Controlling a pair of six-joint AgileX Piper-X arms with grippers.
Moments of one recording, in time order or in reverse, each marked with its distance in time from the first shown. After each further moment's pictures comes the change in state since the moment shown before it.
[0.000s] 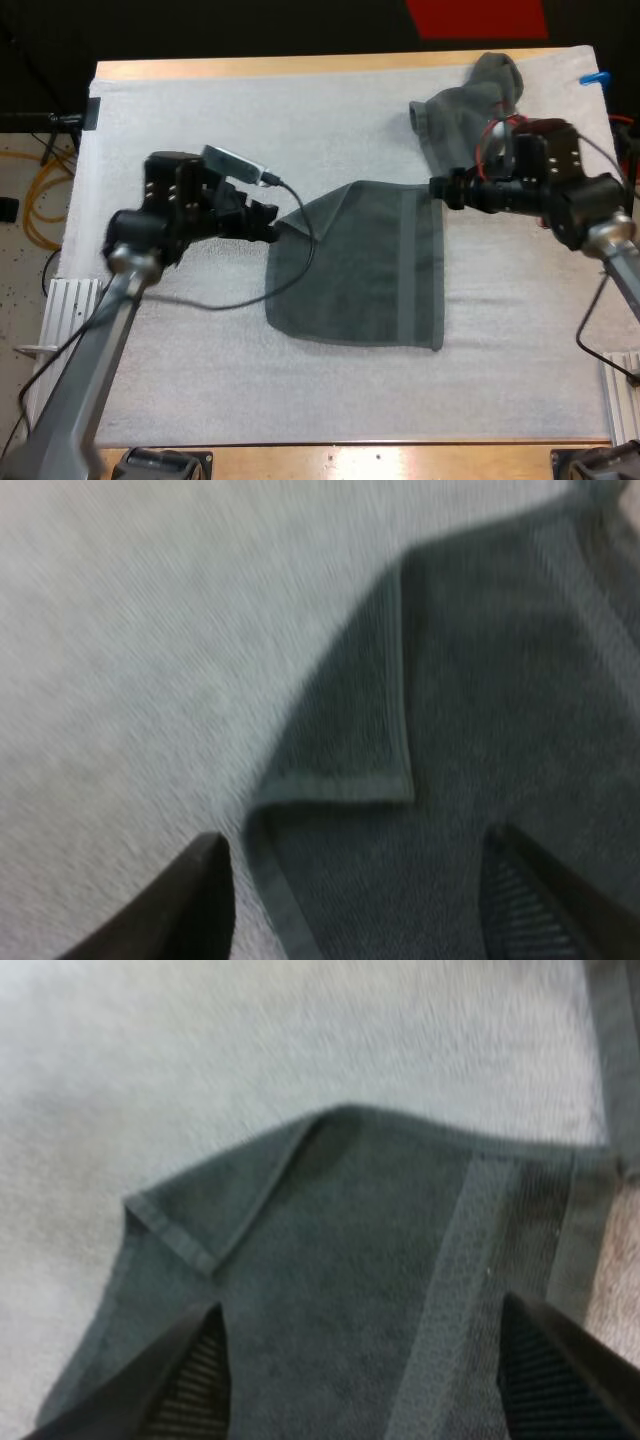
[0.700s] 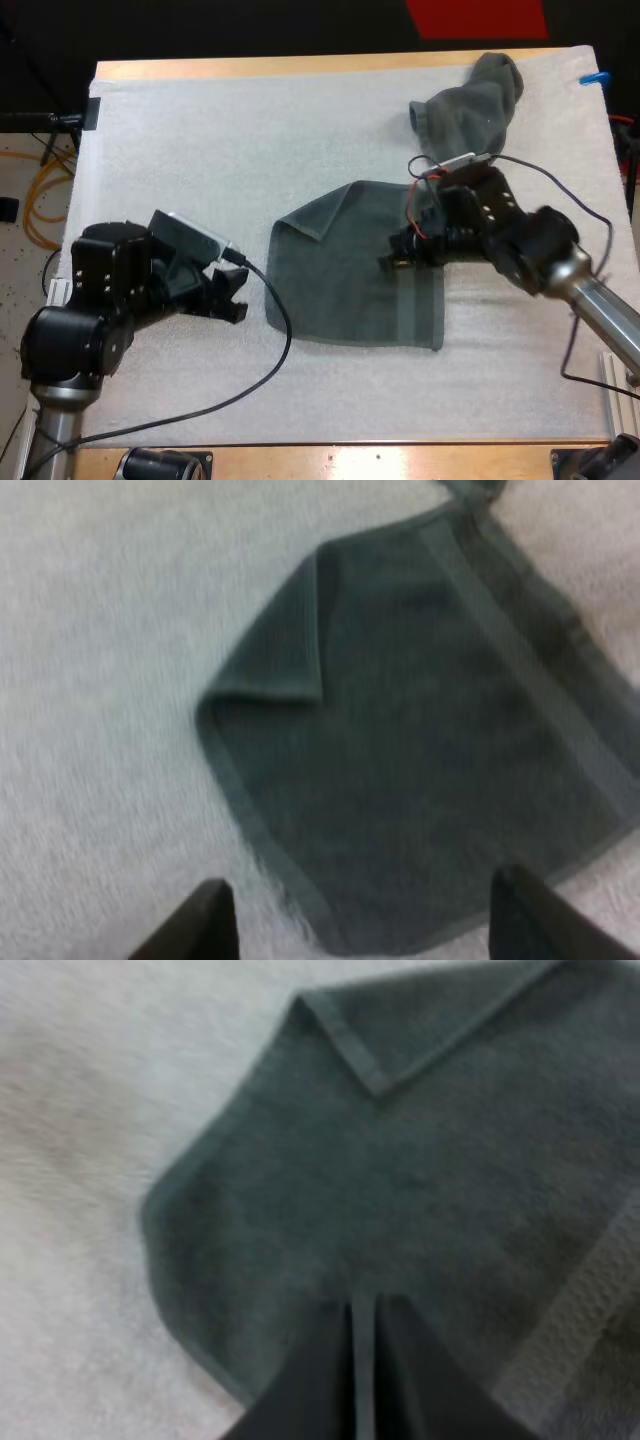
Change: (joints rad) left arm 0.000 -0.447 0.000 0.443 -0.020 0.003; right arm 0.306 -0.023 -0.027 0.149 0.096 -0.059
